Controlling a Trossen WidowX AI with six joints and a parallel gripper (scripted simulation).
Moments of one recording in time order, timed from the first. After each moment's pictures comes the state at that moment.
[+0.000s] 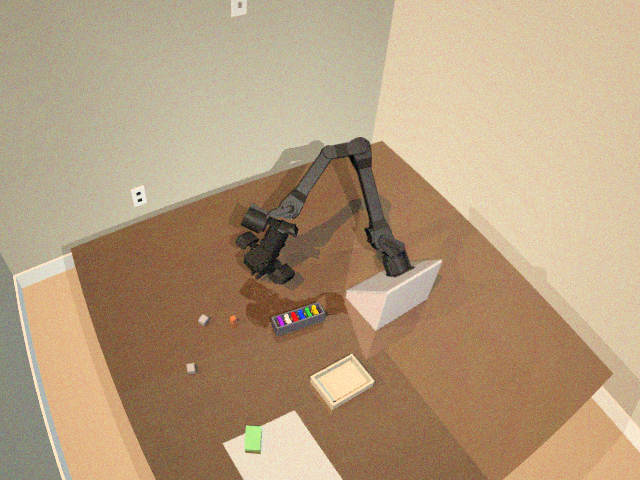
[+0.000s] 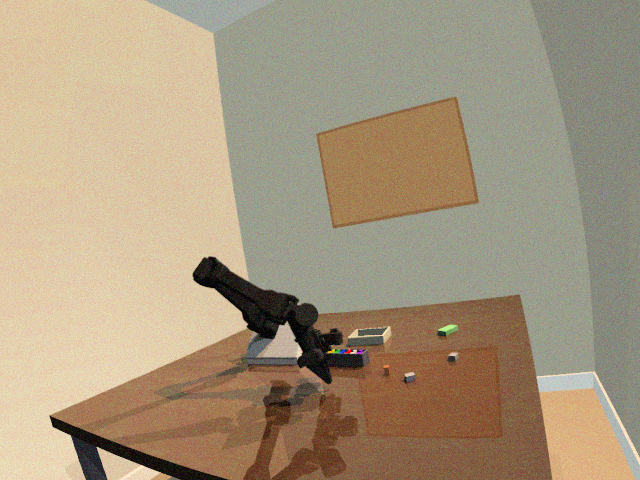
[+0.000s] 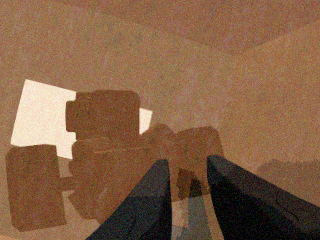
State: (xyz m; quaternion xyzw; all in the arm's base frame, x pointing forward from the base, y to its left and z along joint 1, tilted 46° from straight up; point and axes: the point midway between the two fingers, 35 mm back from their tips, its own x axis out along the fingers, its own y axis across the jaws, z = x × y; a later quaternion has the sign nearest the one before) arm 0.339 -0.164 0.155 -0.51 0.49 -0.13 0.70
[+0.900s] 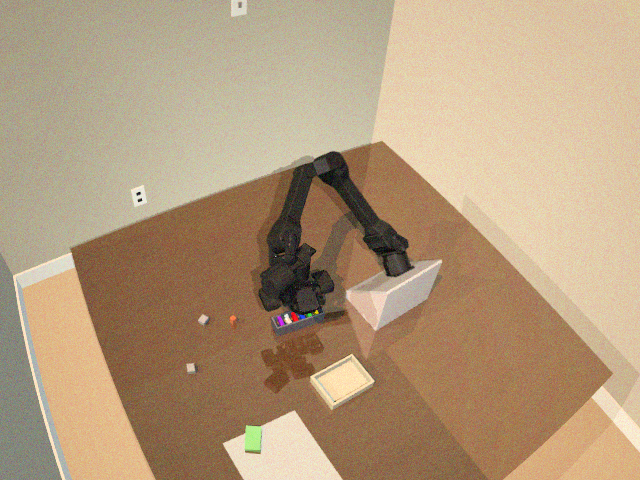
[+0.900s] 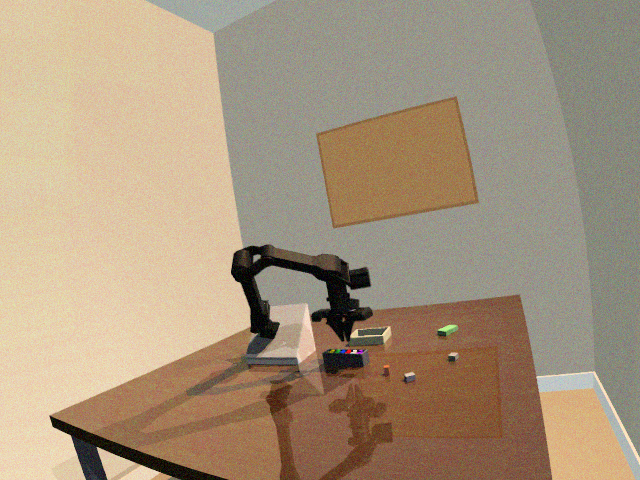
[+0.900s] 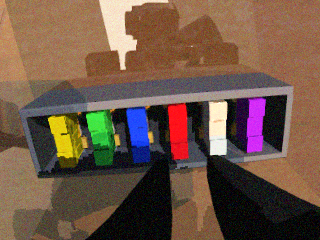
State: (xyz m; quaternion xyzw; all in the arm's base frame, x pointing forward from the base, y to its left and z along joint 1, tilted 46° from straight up) arm 0.313 0.002 0.057 -0.68 0.62 0.22 0.32
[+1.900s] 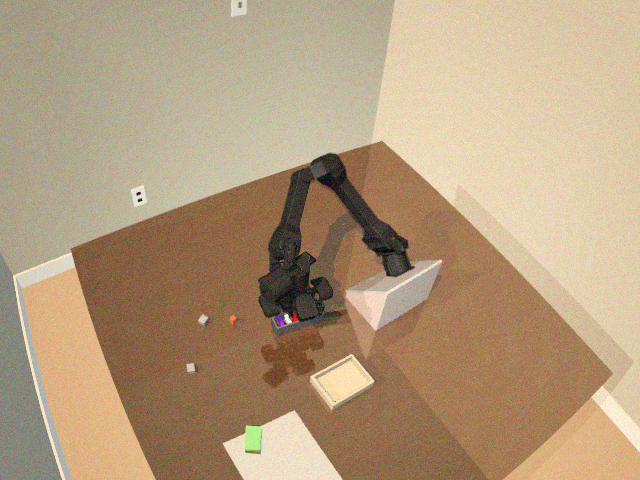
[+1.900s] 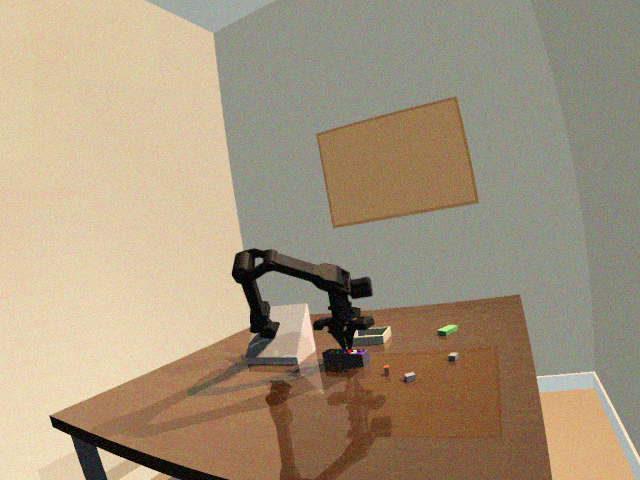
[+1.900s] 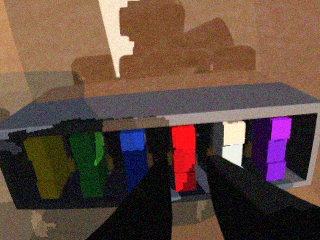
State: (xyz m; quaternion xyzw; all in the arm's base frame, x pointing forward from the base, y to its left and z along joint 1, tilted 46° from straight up) arm 0.317 -0.017 0.038 -0.68 0.62 0.22 0.32
